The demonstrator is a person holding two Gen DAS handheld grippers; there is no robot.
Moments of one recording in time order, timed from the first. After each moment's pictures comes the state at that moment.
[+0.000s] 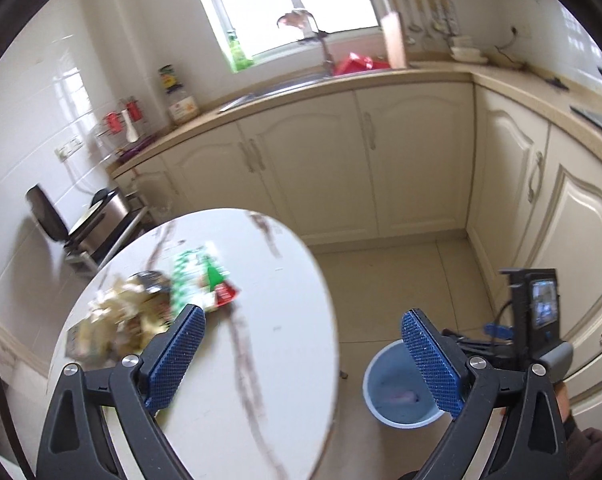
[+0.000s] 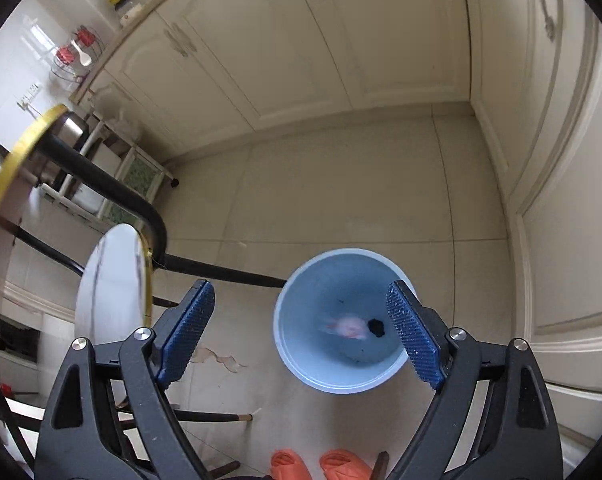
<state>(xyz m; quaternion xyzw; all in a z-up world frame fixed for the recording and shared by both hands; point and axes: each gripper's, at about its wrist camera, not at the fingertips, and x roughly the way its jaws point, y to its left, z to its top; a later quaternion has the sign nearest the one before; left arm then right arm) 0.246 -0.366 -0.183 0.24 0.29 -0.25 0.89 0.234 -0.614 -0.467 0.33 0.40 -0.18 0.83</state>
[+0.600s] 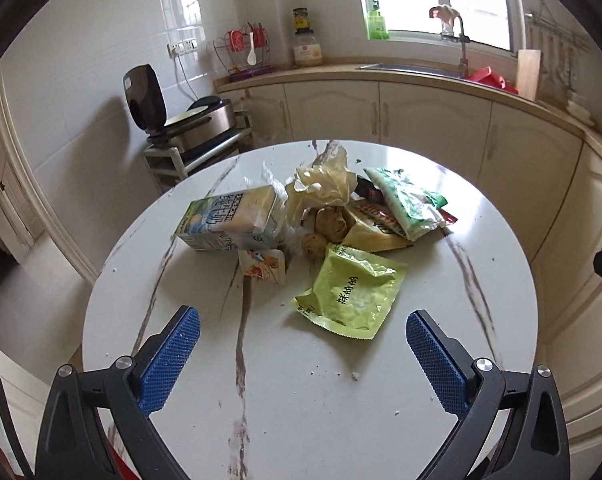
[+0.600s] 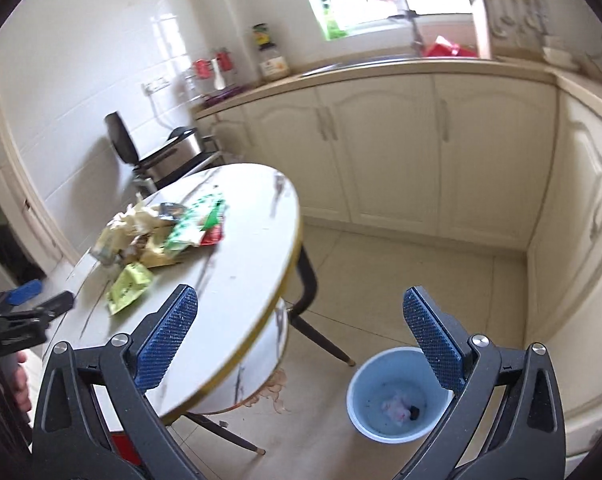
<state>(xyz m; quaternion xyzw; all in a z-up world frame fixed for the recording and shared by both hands) 0.256 -0.187 -0.184 0.12 0.35 -0.12 0.92 0.268 -0.470 -0.276 0.17 0.30 -0.08 0.94</state>
